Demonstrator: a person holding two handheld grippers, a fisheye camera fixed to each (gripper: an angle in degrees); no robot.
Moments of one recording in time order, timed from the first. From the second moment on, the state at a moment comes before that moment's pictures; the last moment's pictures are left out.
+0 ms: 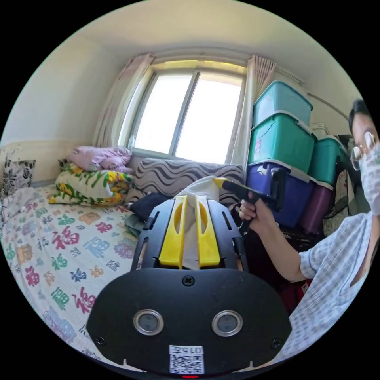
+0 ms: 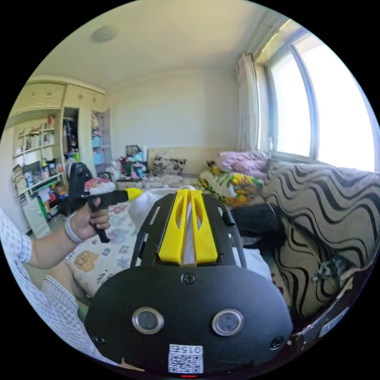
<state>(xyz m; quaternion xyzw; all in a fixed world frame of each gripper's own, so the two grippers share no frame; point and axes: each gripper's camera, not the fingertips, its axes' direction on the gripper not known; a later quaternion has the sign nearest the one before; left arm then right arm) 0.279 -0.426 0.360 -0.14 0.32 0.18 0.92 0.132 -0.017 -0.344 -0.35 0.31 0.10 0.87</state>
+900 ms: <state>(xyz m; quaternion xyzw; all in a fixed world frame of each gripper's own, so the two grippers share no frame) 0.093 -0.478 -0.003 -0.16 0.11 0.22 0.96 0.009 -0.037 -0.169 -0.39 0.13 0.01 0.91</state>
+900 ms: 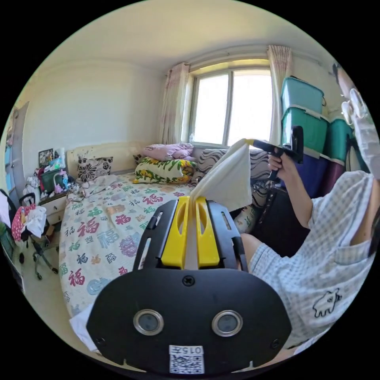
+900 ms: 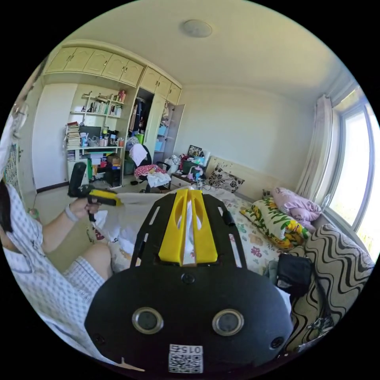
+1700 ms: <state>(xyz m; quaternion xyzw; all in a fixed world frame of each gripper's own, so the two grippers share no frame) 0.027 -0.159 0.284 -0.54 -0.02 0.02 0.84 0.094 0.411 -0.067 -0.67 -0.03 0.30 0.68</state>
